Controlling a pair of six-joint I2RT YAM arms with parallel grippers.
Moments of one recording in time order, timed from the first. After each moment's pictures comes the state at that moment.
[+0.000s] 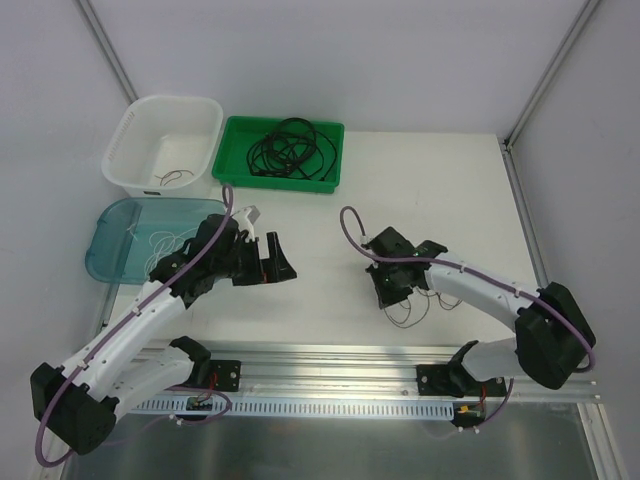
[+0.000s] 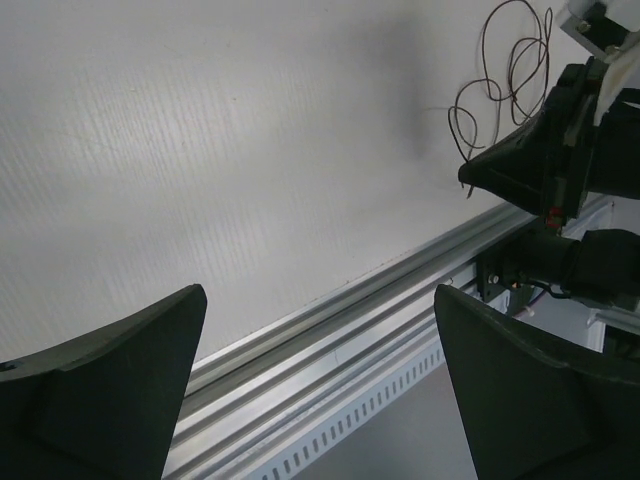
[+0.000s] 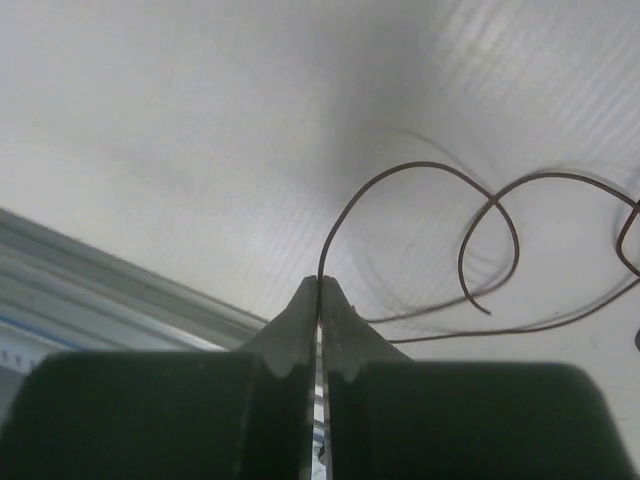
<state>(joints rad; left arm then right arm) -0.52 0.90 0.77 -0.61 0.28 -0.62 0.72 1.38 0.81 -0.73 -0.05 0.33</state>
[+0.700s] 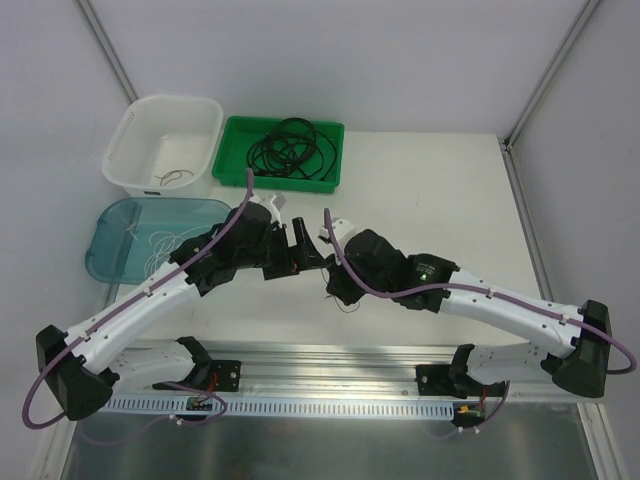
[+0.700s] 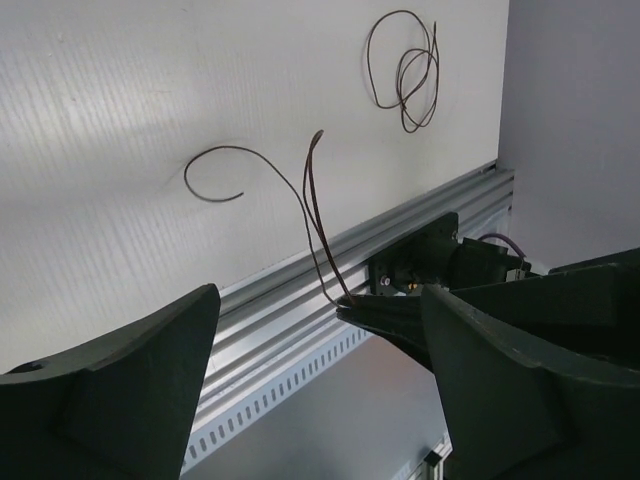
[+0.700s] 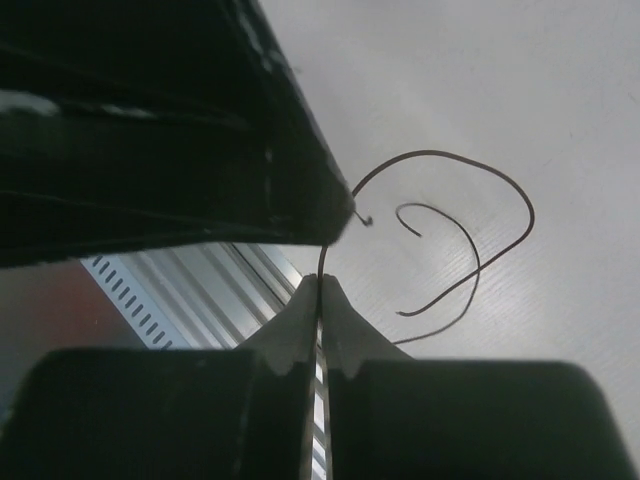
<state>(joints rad) -0.76 1.05 0.99 -0.59 0.18 -0.91 1.12 1.21 1.07 -0.58 0.05 0.36</state>
